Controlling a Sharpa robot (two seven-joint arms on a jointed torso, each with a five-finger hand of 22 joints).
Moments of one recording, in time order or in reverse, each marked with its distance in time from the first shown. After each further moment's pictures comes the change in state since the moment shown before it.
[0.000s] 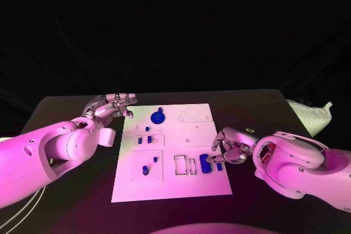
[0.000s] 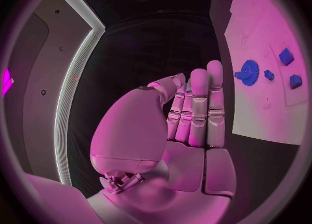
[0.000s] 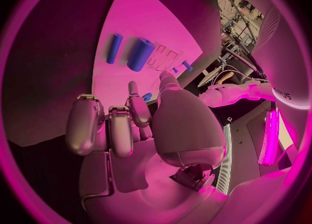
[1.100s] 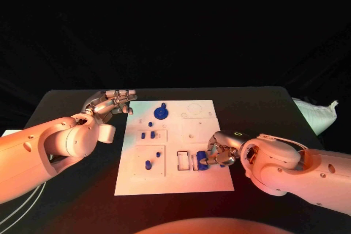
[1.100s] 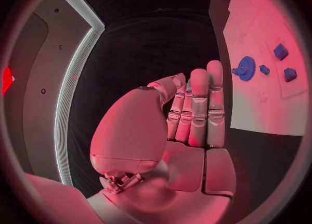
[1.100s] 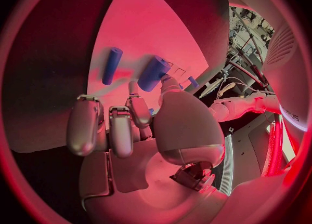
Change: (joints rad) left arm -0.003 -0.008 0.000 0.006 0.000 0.004 -0.005; left_hand 0.000 0.000 0.000 0.000 0.000 0.000 0.000 0.000 0.000 0.000 0.000 0.000 0.000 0.000 0.000 0.000 0.000 0.000 0.000 0.000 0.000 0.000; right arm -0.056 0.123 -0.003 -0.106 -0.072 0.059 -0.035; right_hand -0.035 0.036 -0.017 0.000 0.027 -0.021 -0.004 0.052 0.042 0.000 0.000 0.005 0.024 0.000 0.000 0.010 0.000 0.000 0.000 0.000 0.008 0.015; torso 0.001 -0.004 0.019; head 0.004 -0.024
